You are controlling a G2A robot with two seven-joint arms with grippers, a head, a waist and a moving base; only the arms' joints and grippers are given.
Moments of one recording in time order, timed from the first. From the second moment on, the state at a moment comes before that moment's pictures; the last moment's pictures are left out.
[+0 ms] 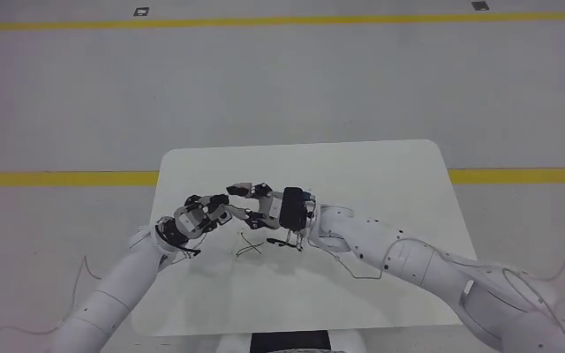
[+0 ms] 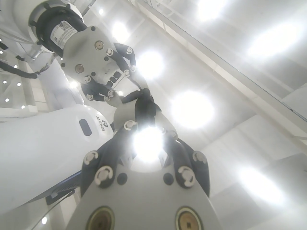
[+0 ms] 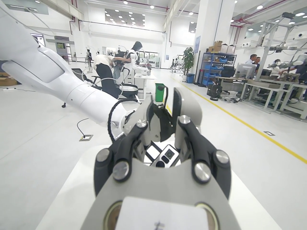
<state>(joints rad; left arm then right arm) 1.30 -0.96 -1.02 -1.26 -1.57 0.34 -1.39 -0.71 -1.17 0.17 -1.35 -0.97 -0.34 -0.79</state>
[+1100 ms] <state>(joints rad) 1.32 -0.95 -1.13 -1.27 -1.40 0.08 -1.28 -0.72 -1.10 0.17 -1.42 -0.79 -0.34 -0.66</state>
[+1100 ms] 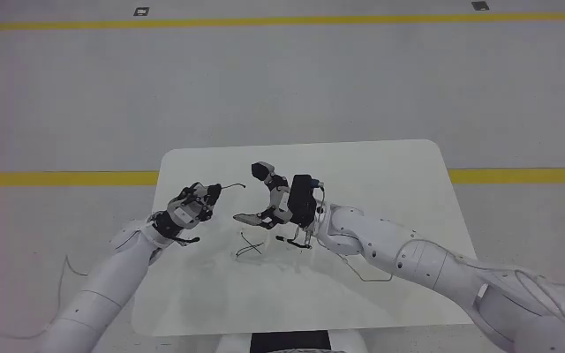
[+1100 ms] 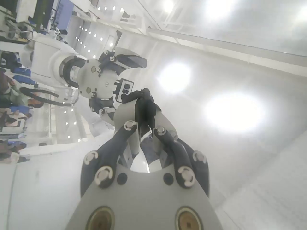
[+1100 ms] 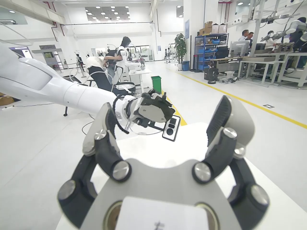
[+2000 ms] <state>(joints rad) 1.33 -0.94 -1.22 -1.27 -1.25 -0.04 -1.25 -0.79 -1.08 0.33 -1.47 -1.24 -0.09 -0.52</state>
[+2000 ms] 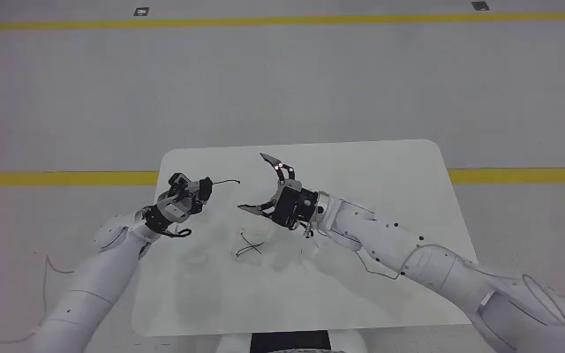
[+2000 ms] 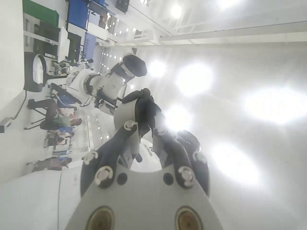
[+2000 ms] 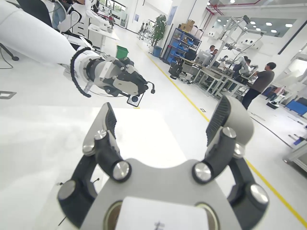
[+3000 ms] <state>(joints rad) 1.42 -0.95 -1.31 -1.28 -1.20 -0.16 -1.29 -0.67 -1.05 0.19 -1.53 -1.43 -0.17 -0.26</state>
